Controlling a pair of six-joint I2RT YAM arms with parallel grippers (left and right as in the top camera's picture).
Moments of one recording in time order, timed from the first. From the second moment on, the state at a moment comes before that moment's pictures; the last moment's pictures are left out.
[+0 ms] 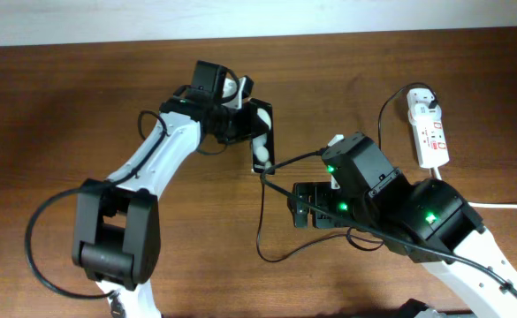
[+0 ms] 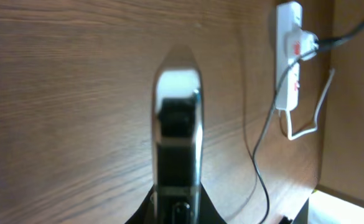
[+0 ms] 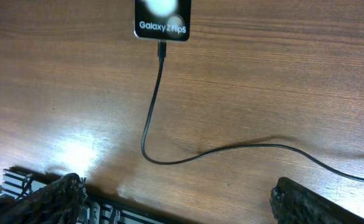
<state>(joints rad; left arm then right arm) -0.31 1.99 1.50 -0.55 0.62 -0.43 0.66 1.20 1.37 -1.22 -0.06 0.63</state>
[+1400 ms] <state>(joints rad) -0.30 2.27 1.54 -0.46 0.71 -0.40 0.66 1.20 1.37 -1.22 -0.06 0.63</state>
